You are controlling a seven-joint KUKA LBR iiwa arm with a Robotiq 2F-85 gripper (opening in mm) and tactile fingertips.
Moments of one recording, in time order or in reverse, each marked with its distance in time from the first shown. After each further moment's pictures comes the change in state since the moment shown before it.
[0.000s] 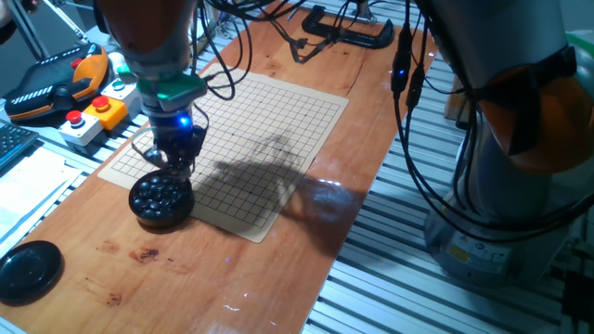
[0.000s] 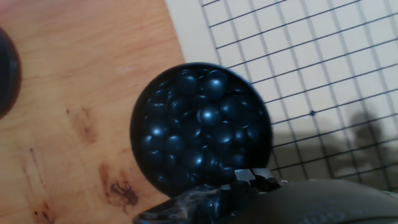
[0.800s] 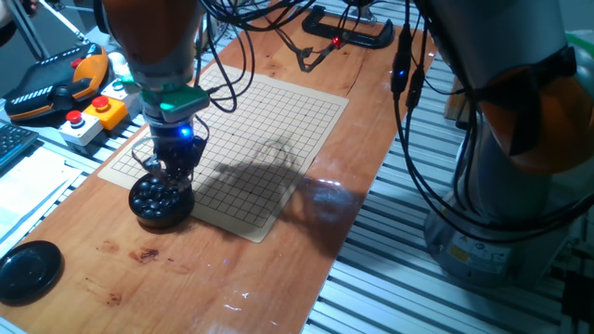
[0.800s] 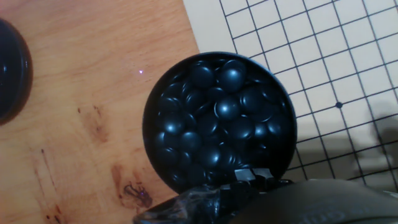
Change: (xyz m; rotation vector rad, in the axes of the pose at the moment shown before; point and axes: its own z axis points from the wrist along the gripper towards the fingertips) arm 0.007 0.010 0.015 -0.026 -0.017 0.033
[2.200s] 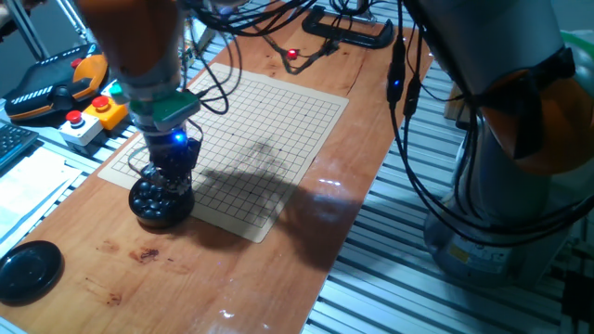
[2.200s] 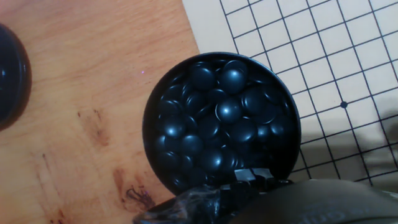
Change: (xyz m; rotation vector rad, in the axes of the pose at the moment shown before) arm -0.003 0.000 0.004 0.114 0.022 -0.099
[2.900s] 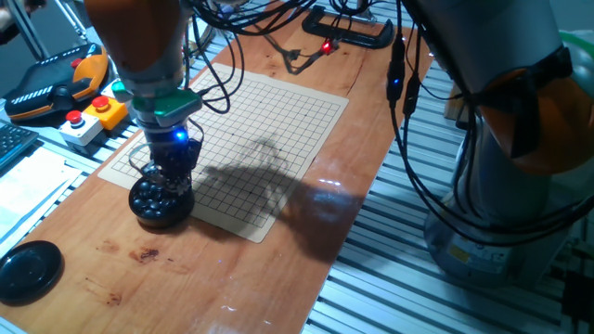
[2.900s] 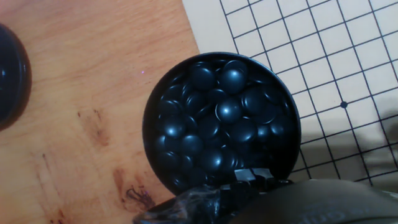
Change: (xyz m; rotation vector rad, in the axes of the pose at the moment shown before) arm -0.004 0.003 0.004 -0.079 0.022 0.016
